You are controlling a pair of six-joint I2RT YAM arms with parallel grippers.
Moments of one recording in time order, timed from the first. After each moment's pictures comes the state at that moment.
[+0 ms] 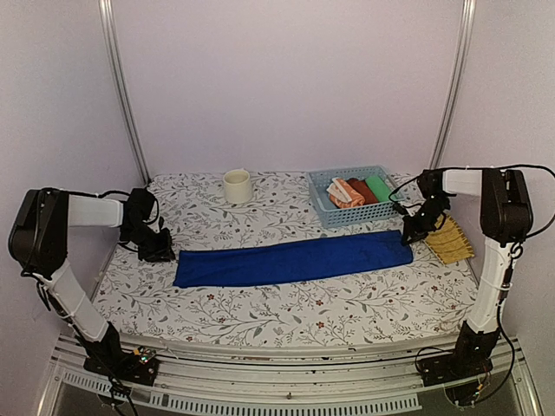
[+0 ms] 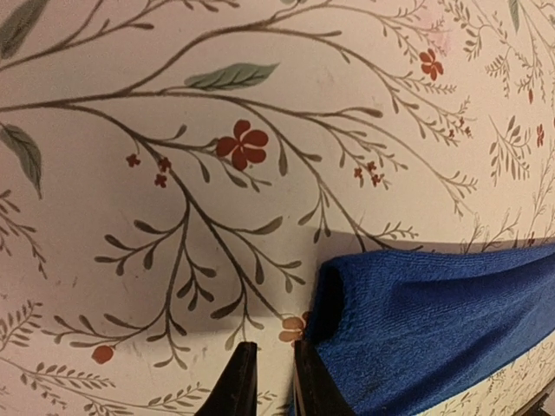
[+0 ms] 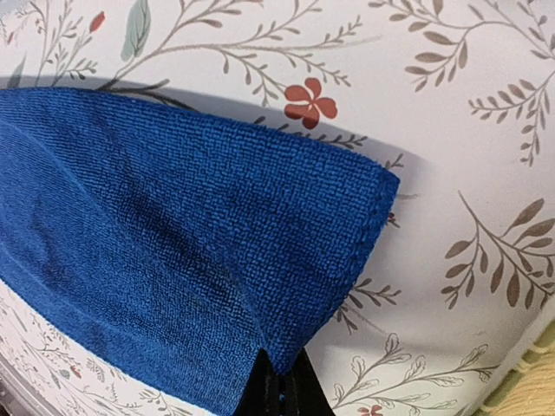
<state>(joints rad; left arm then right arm) -0.09 1.68 0.93 -0.49 0.20 -0.39 0.01 2.06 1.47 -0.90 -0.26 -0.35</state>
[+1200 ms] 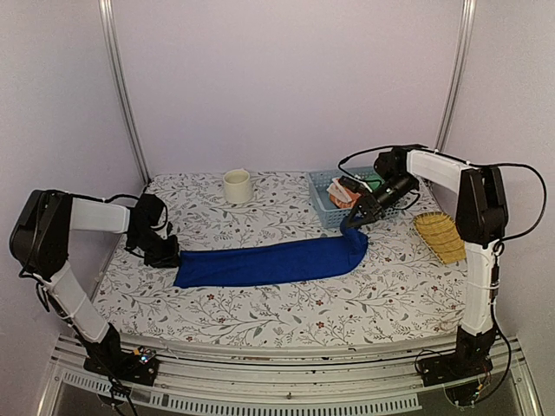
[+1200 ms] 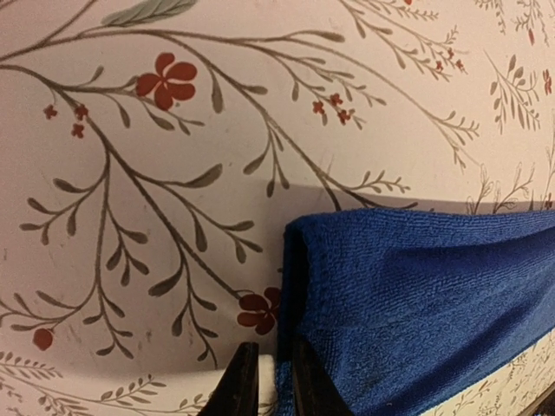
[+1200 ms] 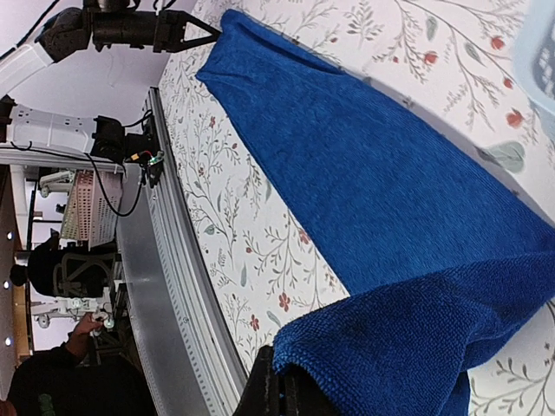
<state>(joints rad) -0.17 1.68 0.87 -0.46 0.18 -0.40 0.27 2.14 1.83 -1.28 -0.94 -0.45</state>
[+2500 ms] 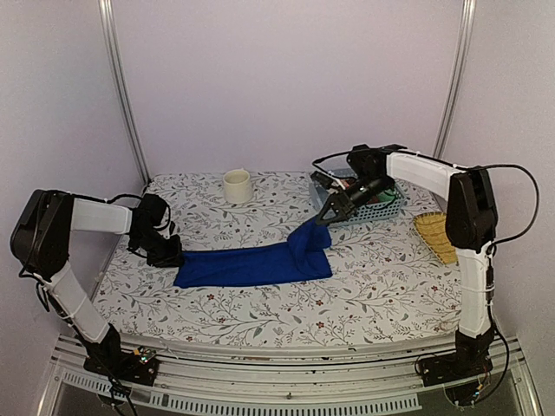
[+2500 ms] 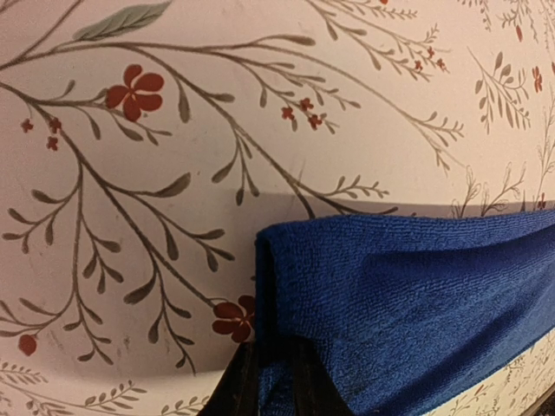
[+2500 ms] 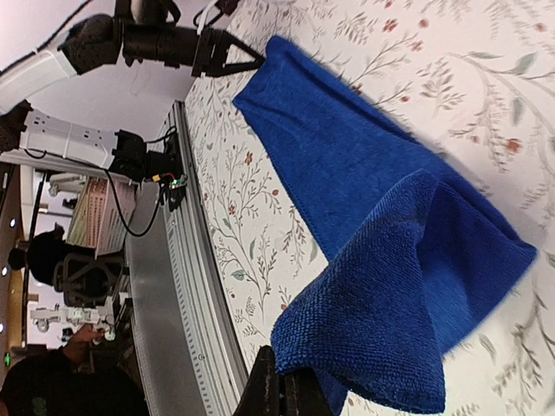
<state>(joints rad) -0.19 1.68 0.87 -0.43 0.17 -0.42 0.46 2.19 1.91 -1.07 -1.01 -0.23</state>
